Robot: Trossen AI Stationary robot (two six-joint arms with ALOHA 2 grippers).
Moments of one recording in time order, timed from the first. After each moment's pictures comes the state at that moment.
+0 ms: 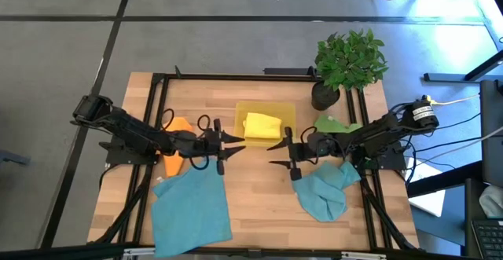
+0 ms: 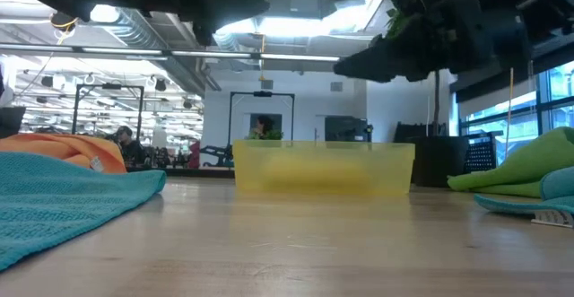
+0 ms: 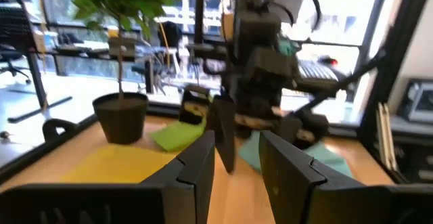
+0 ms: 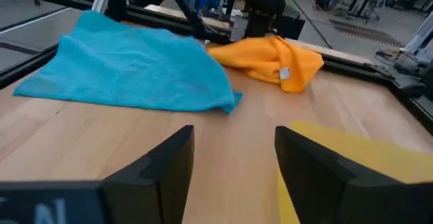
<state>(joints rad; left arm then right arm) -0.24 1.35 0.52 0.85 -0.40 -0.08 0.15 1.47 0.47 0.76 0.06 -0.18</state>
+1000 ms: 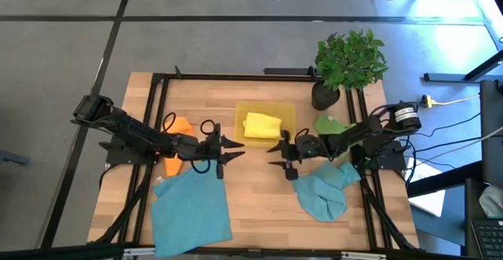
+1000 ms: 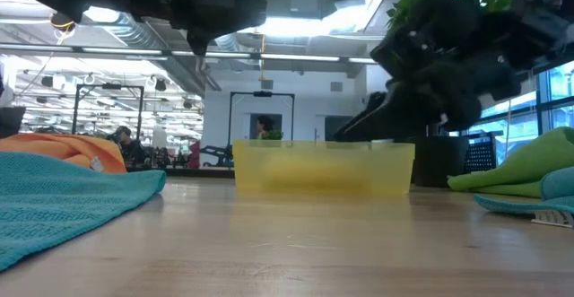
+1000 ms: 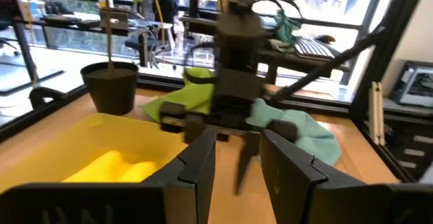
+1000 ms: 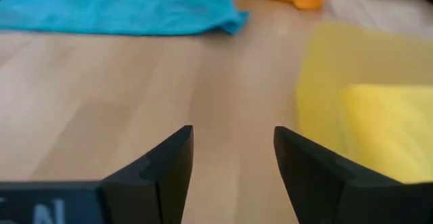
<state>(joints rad) -0.27 1.36 0.52 0.77 -0.41 -0.15 0.11 1.66 0.48 0.74 0.04 -0.07</state>
